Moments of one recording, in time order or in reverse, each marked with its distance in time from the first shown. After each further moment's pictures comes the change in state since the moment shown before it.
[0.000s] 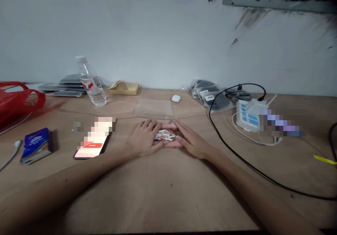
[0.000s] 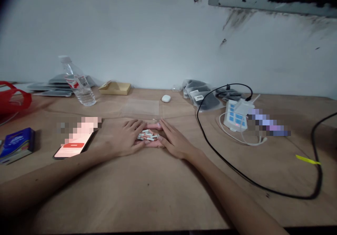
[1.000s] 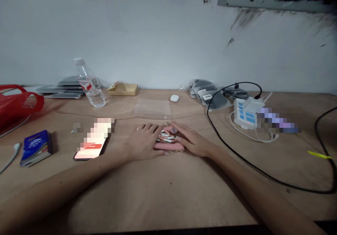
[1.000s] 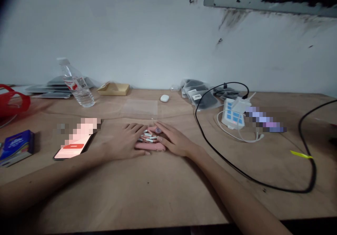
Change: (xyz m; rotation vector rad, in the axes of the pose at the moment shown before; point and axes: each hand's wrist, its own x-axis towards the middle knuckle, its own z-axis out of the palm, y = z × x) left_hand -0.004 0.008 -0.006 0.006 -0.095 0.060; right_hand 0.000 -0.004 -0.013 0.035 -0.030 -0.085
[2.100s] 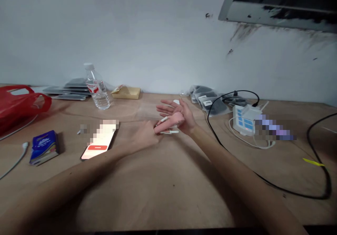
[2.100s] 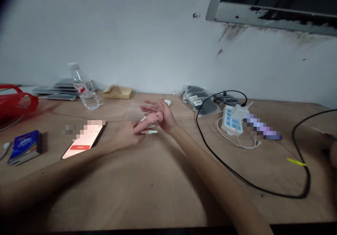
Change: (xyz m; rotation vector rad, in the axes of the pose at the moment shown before) left_hand 0.012 -0.005 -0.026 -0.902 0.209 -0.316; right_hand 0.107 -0.047 -0.022 1.346 0.245 0.259
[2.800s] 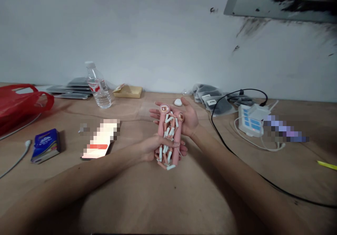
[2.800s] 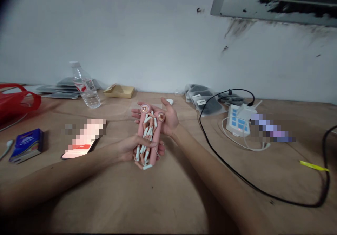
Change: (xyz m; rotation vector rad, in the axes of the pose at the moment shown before) left_hand -0.006 -0.001 0.032 -1.110 -0.507 -0.535; right_hand -0.005 -0.002 0.011 0.249 -0.251 0.208
